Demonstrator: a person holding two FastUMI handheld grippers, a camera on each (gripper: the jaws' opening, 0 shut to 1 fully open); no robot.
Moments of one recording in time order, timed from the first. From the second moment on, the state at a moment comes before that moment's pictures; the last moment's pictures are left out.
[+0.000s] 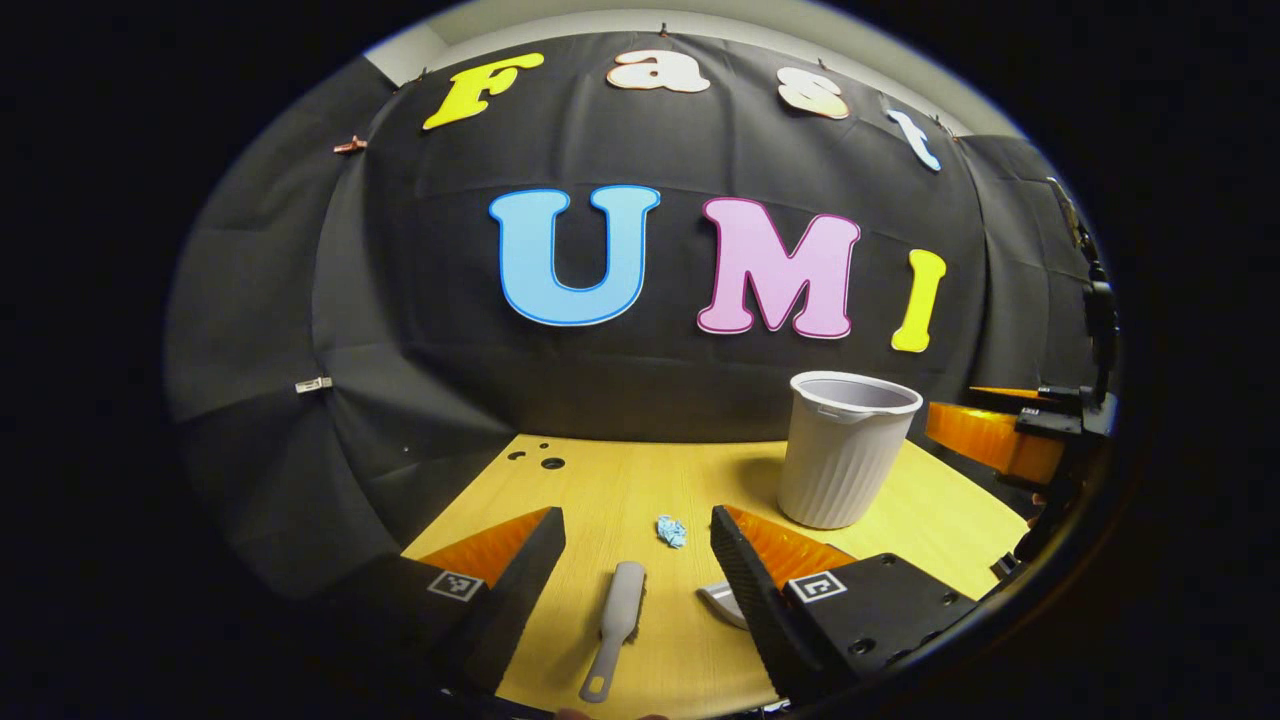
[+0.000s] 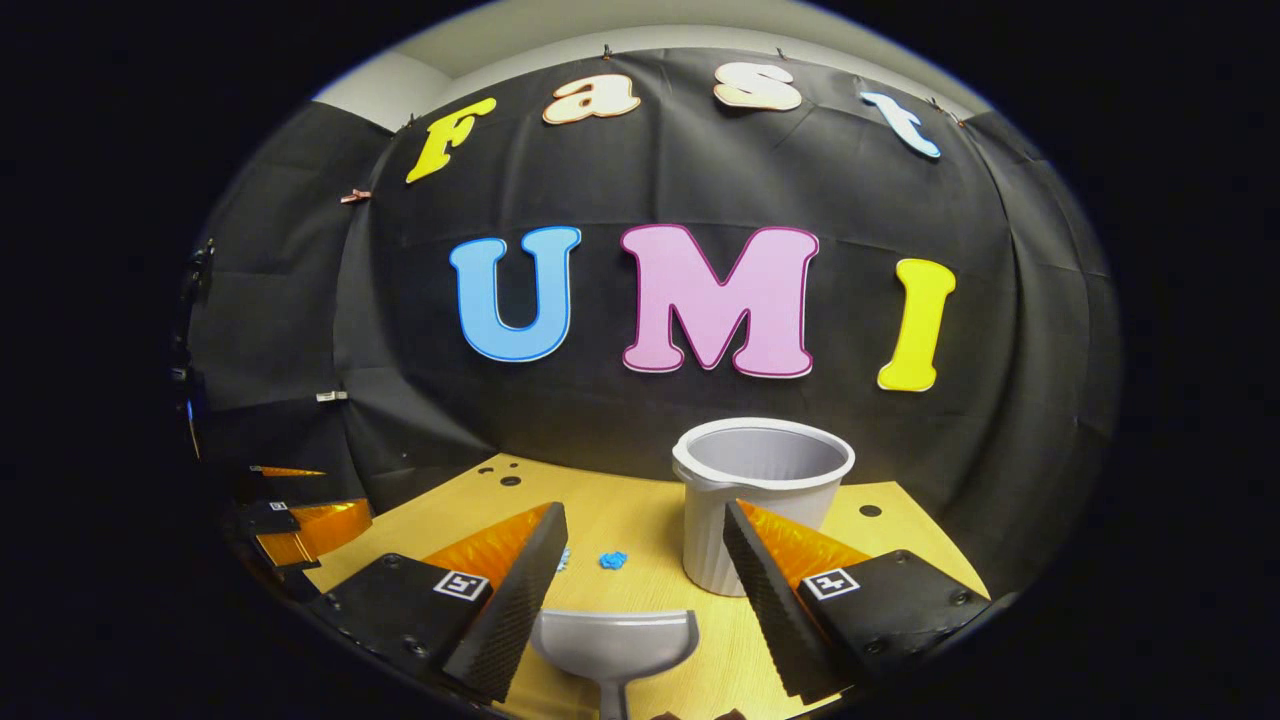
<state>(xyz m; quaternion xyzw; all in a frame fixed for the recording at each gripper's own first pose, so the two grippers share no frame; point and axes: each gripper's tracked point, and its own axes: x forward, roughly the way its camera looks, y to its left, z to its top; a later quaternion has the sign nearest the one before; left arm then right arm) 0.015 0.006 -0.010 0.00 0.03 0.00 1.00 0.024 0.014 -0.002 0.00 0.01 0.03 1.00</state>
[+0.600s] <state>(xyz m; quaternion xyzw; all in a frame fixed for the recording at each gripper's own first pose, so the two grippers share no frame) 0.030 0.015 -0.111 0.00 0.22 -0.01 0.97 0.041 0.023 -0.043 -0.01 0.07 0.09 0.99</state>
